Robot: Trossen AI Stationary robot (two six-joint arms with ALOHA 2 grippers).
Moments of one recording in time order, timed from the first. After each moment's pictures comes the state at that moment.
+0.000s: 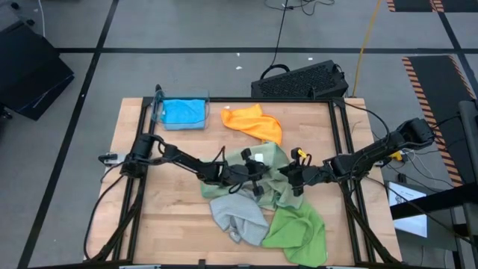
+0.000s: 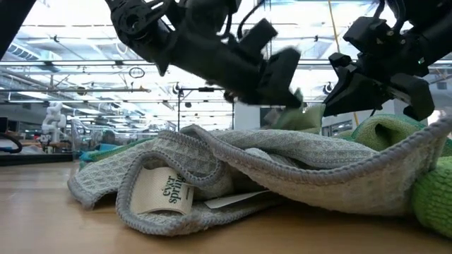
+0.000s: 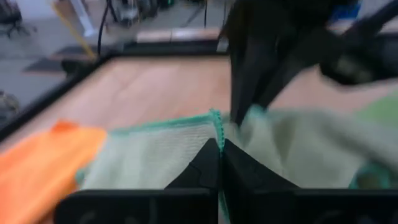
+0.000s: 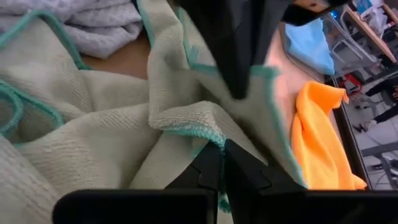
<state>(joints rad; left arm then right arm) -0.16 2.08 1.17 0.61 -0.45 0.00 0.33 1.16 0.37 0.14 0.51 -0.30</state>
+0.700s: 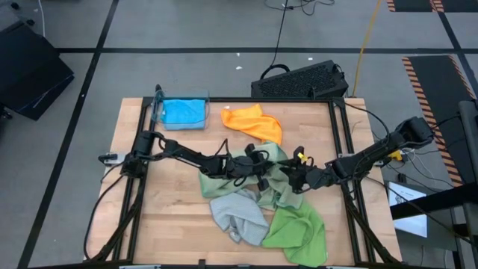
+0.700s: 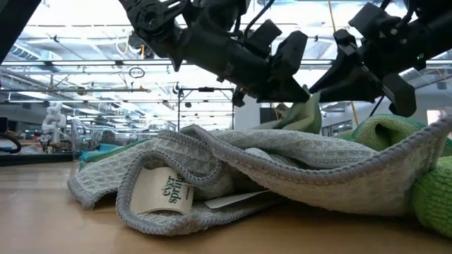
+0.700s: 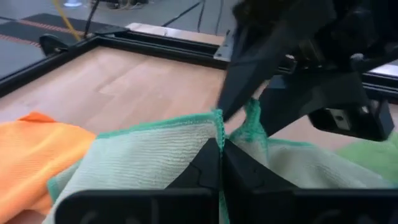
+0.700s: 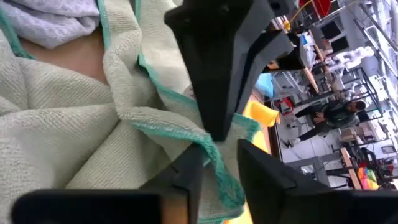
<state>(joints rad) -0.10 2.08 1.24 0.50 -0.34 -0.19 0.39 1.16 0.37 0.23 0.74 -0.53</state>
